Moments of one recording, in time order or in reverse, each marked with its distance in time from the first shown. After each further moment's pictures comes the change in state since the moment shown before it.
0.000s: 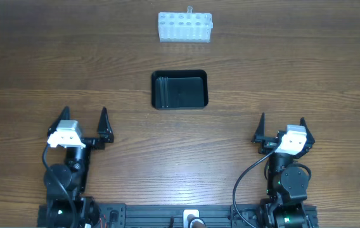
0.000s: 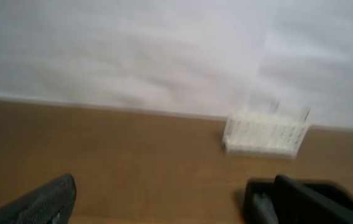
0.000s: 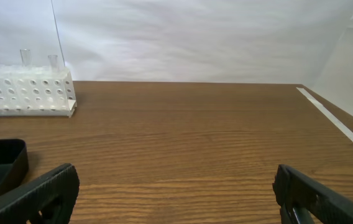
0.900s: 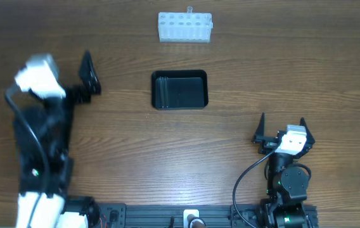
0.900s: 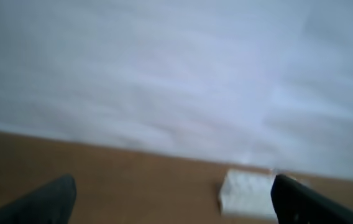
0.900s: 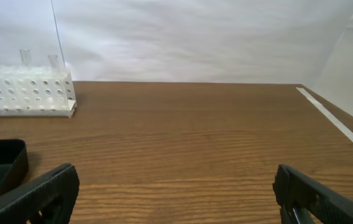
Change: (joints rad) left arm -0.008 0.607 0.606 -0.023 -0.048 -0.048; right arm 0.000 0.000 0.000 0.000 0.000 0.000
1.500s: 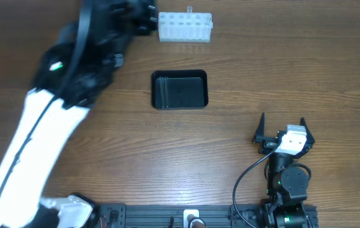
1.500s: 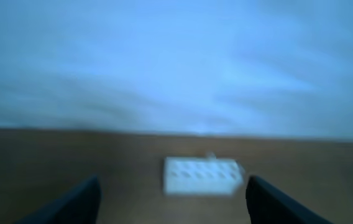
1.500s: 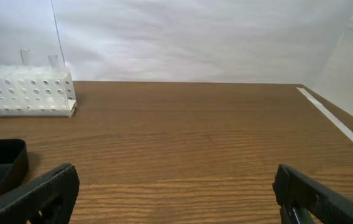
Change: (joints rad) left arm -0.423 0.736 1.208 -0.844 -0.325 -0.105; right arm 0.000 0.000 0.000 0.000 0.000 0.000
